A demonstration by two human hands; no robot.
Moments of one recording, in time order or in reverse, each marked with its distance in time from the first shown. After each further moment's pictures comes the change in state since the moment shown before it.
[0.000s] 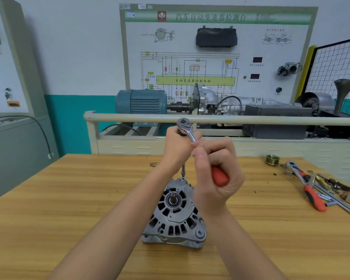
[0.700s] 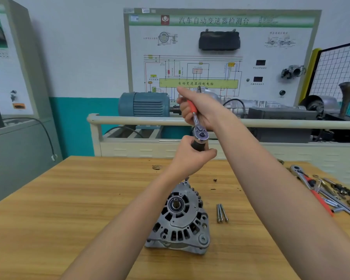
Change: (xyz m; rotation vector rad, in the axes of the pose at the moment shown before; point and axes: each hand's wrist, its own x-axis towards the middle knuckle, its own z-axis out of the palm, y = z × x) left_hand -0.009 -0.002 0.006 0.239 -0.216 0.166; right_hand 0.129 0.094 0.036 0.138 -0.444 1.473
